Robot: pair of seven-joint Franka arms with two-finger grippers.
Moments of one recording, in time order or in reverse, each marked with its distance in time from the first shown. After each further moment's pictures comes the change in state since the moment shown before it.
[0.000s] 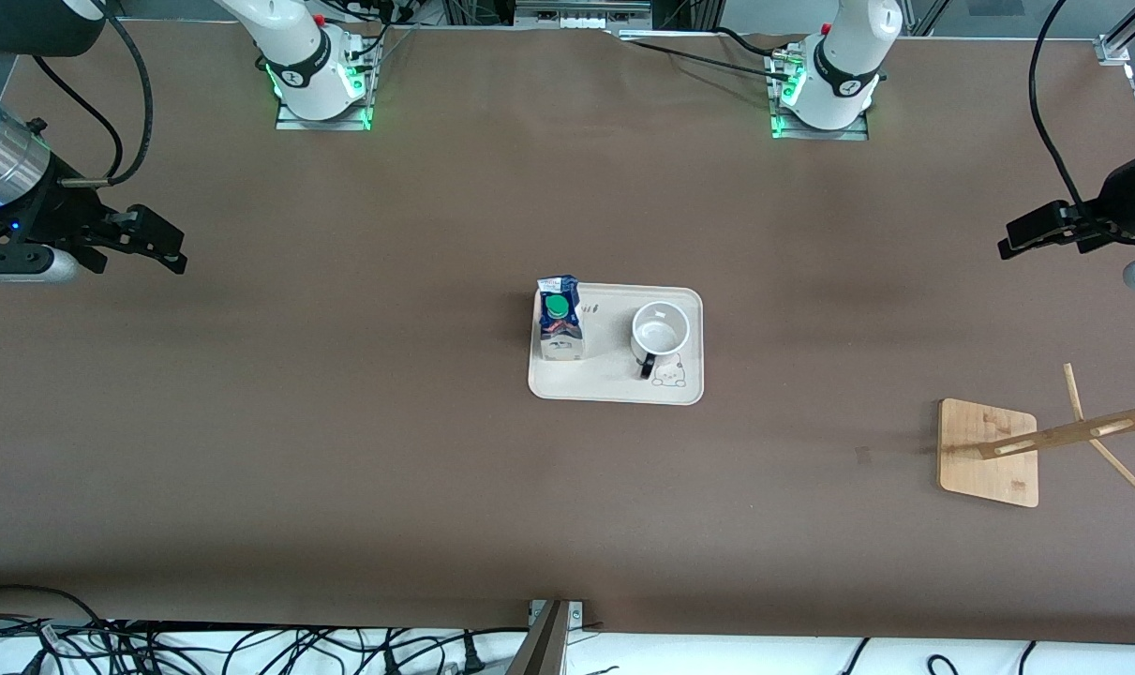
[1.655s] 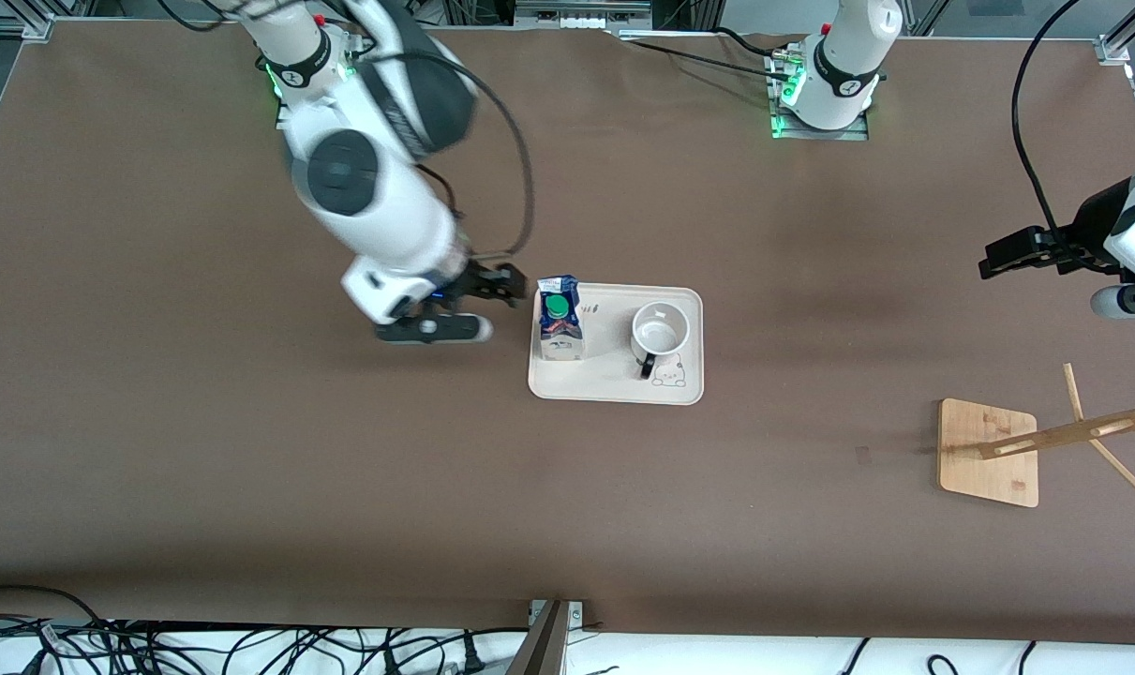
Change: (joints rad) left arm -0.005 0.063 -0.008 0.025 -0.001 0.015 0.001; right arm 0.424 0.488 0.115 0.287 0.097 0.171 0.540
